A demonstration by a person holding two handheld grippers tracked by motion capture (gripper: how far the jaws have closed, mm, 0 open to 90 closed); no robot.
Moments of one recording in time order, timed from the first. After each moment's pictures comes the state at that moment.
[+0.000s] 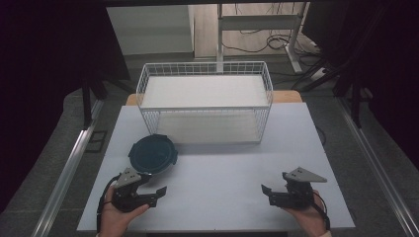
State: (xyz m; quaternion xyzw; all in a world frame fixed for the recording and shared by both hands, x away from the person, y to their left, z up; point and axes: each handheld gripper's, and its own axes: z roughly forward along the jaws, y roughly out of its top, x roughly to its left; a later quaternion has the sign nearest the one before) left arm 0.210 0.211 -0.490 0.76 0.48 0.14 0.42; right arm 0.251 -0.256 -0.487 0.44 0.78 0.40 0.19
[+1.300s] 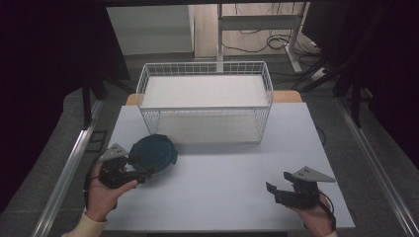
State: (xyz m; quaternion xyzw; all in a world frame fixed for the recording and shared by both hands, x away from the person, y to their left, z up) left arm 0.249 0.240 -0.435 0.75 0.48 0.14 0.43; right arm 0.250 -0.268 -0.480 0.44 0.78 0.42 0.18
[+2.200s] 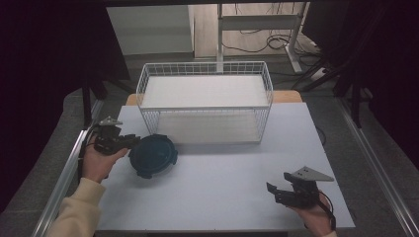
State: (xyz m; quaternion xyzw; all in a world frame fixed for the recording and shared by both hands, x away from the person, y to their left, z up) left arm 0.333 0.281 -0.436 0.75 0.54 0.16 0.35; right arm 0.253 -0.269 -0.484 0.44 0.78 0.41 0.18
